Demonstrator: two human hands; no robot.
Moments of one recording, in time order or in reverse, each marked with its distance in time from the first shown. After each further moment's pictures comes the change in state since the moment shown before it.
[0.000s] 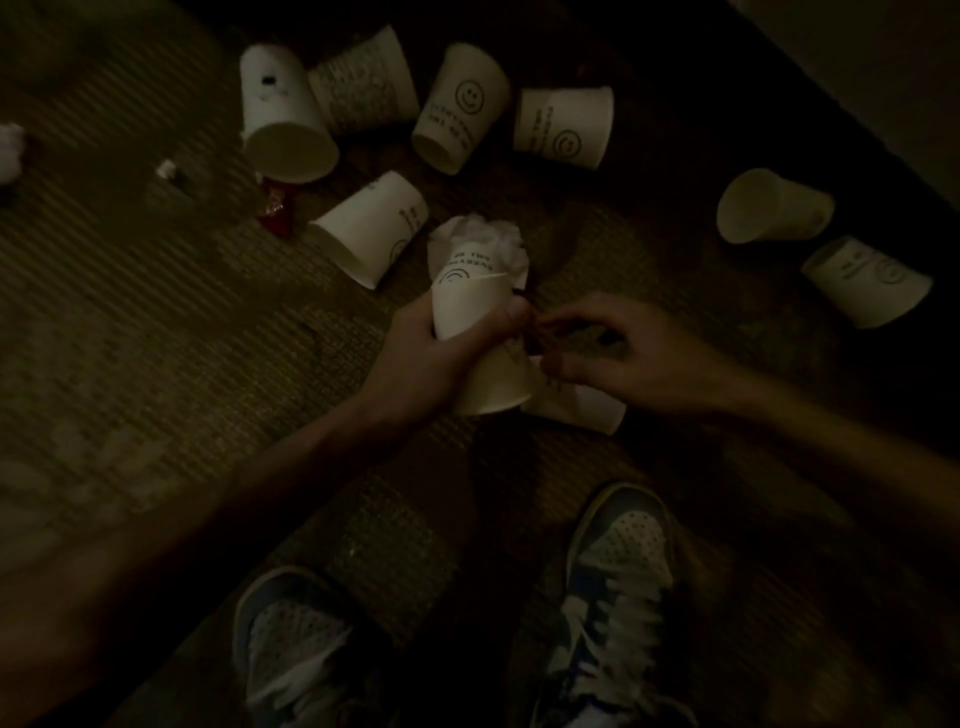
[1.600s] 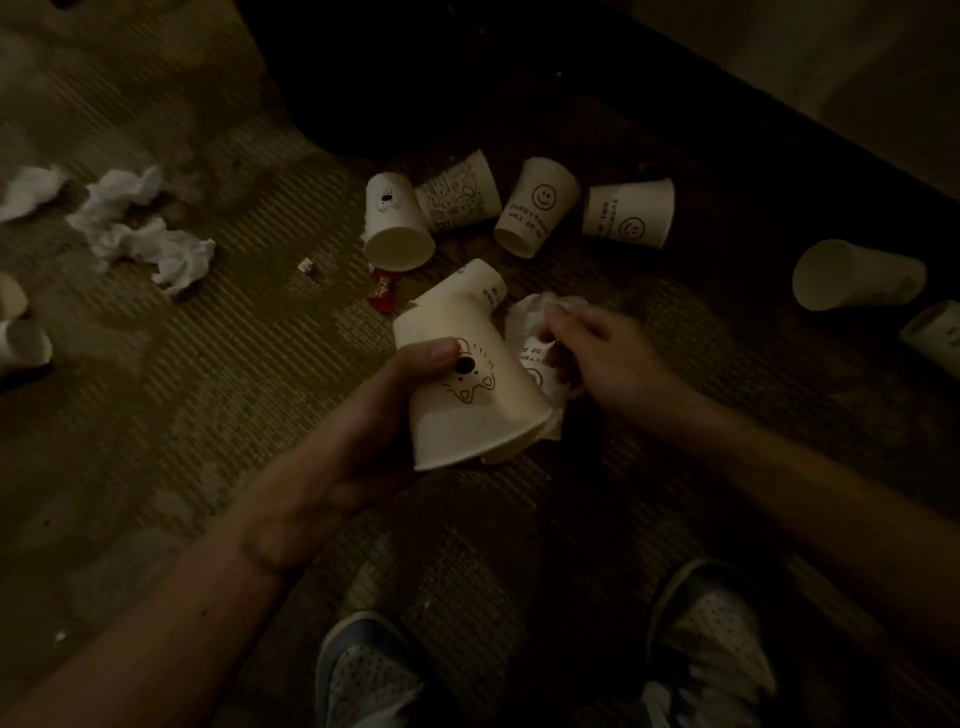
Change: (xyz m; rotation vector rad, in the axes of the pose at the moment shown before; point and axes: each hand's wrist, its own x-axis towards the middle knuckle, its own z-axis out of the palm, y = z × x) left_hand -0.039 0.048 -0.058 -0.362 -0.127 -0.223; right_hand 0.050 -0.067 0.033 0.604 0.281 0.054
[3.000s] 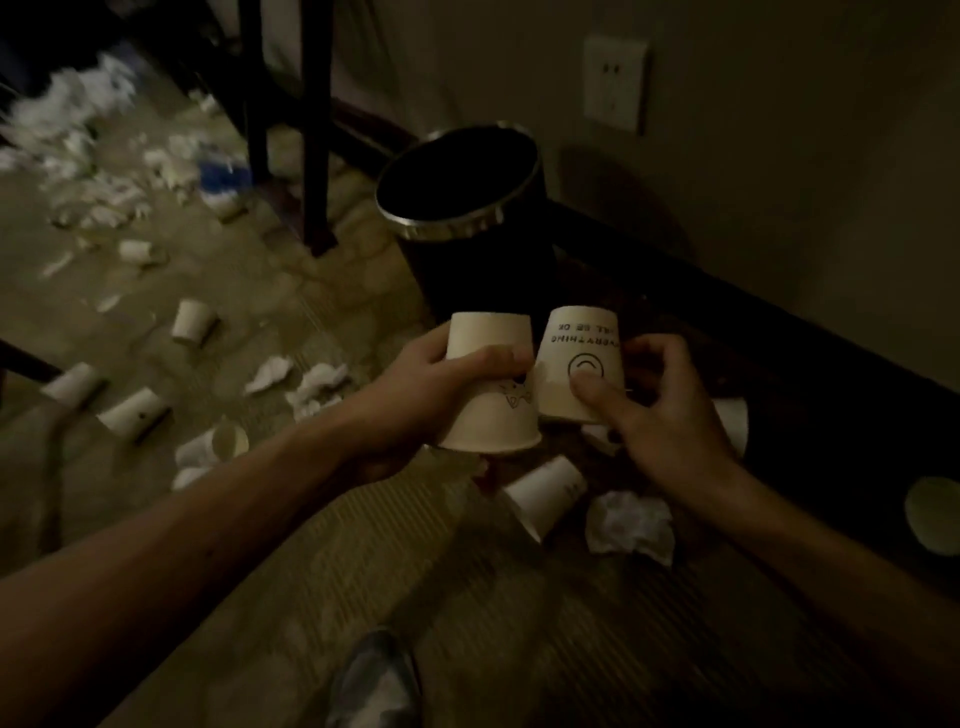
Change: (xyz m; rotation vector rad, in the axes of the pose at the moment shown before) left_hand -0.008 0.168 0.052 0.659 0.295 0.262; right_hand 0.030 -0.119 -0.033 0.258 -0.006 -0.358
